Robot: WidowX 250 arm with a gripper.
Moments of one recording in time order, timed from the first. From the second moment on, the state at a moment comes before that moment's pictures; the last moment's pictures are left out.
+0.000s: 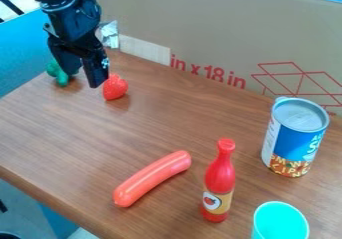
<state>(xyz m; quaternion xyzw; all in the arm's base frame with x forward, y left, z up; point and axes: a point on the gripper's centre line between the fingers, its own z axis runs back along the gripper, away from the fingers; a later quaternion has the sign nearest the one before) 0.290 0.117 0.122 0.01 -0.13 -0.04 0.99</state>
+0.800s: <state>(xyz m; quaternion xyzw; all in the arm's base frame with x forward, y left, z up) 0.327 0.133 0.088 0.02 -0.17 -0.12 0.98</state>
